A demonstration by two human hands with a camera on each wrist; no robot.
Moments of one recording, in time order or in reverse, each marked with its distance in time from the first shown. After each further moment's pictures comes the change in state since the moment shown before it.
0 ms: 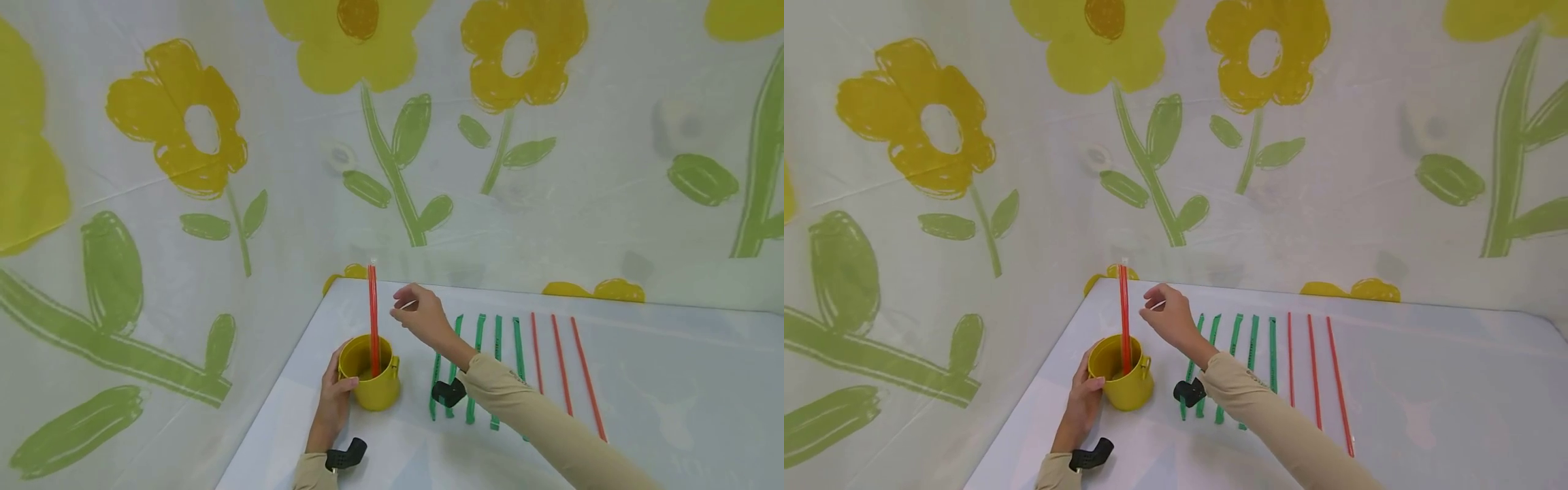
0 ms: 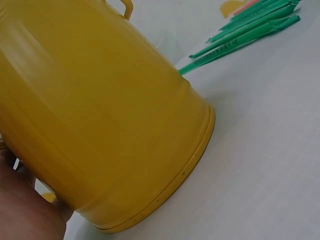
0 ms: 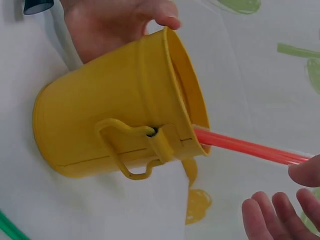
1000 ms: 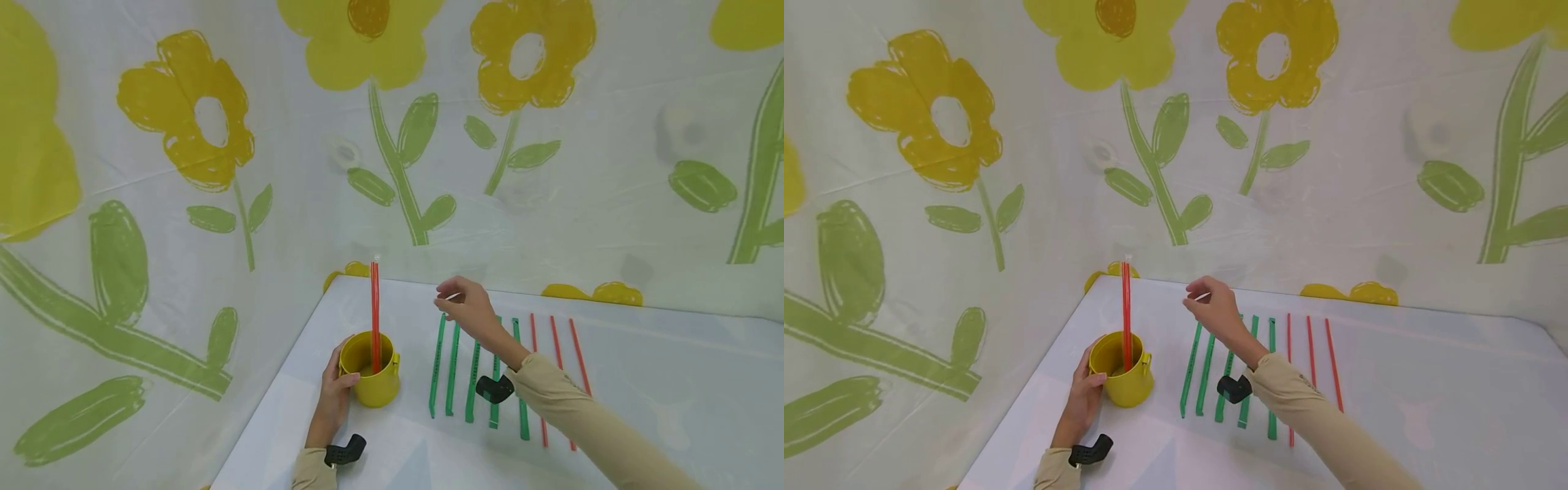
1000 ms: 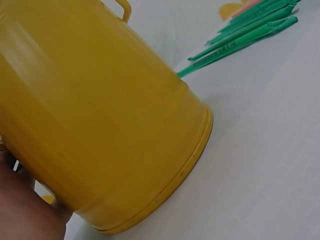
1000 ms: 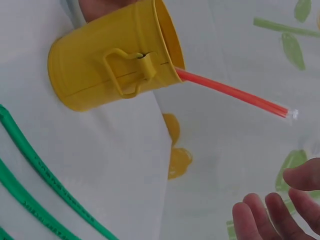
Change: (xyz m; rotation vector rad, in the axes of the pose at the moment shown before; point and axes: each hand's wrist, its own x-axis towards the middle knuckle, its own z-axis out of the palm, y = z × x) left_hand 0.000 -0.002 -0.003 -0.006 -0.008 -0.007; right_hand -0.016 0.010 -0.066 -0.026 0.030 -0.053
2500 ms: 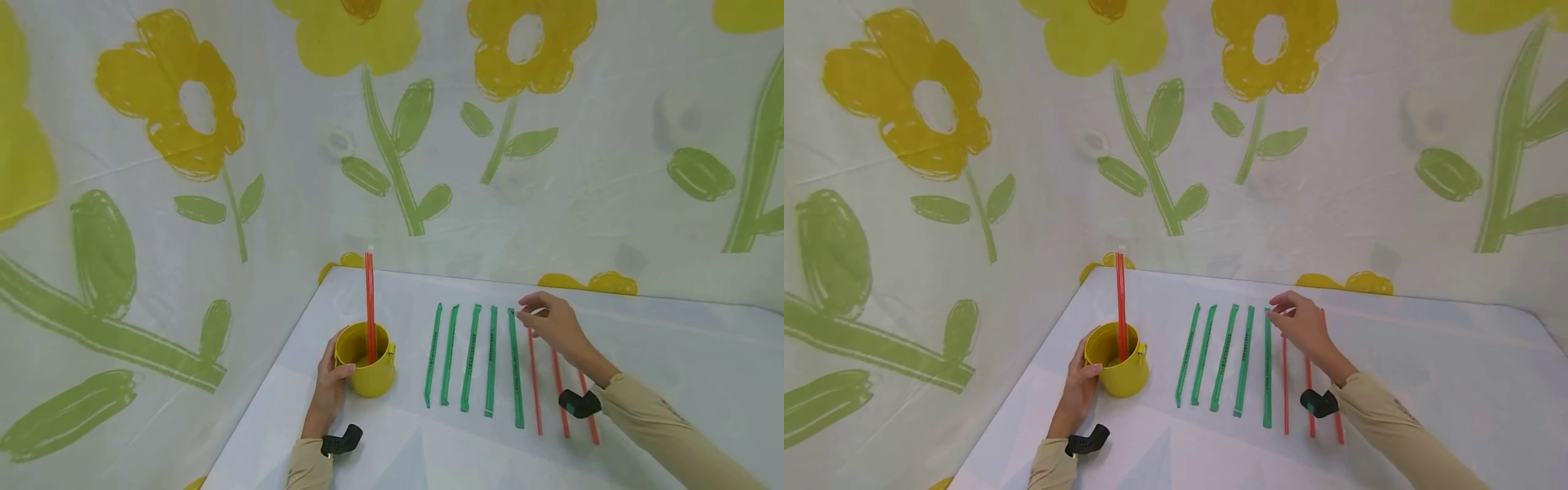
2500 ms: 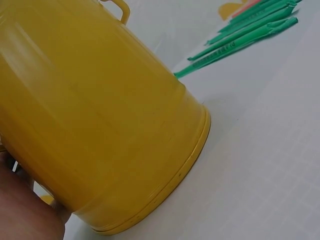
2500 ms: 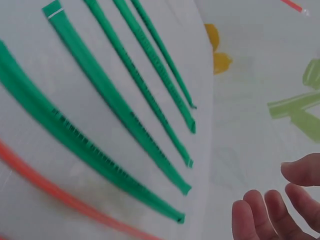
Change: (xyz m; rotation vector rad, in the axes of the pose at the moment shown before) left_hand 0.002 -0.001 0.000 -0.004 0.025 -0.002; right_hand -0.048 0.074 -0.110 -0.283 0.069 0.164
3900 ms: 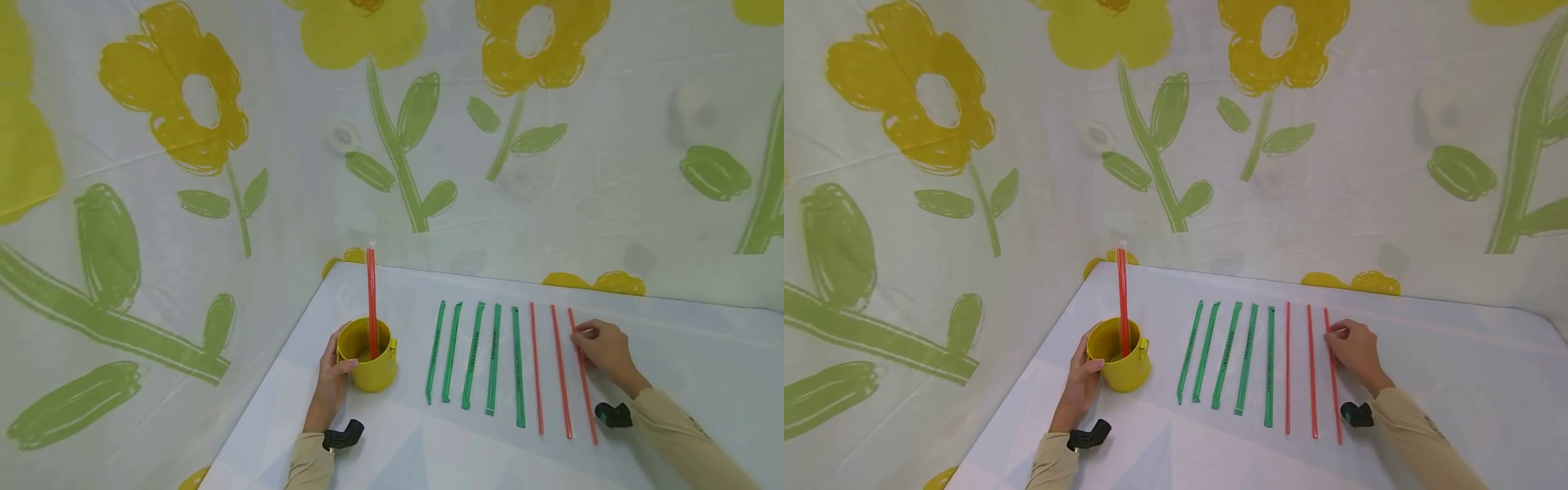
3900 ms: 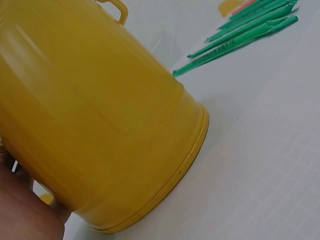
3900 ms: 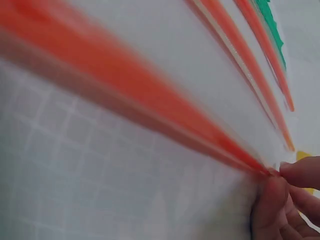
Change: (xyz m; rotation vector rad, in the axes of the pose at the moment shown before) left_hand 0.001 0.001 0.002 0.008 0.017 0.001; right_hand -0.007 0.108 -0.033 -0.180 0.012 0.240
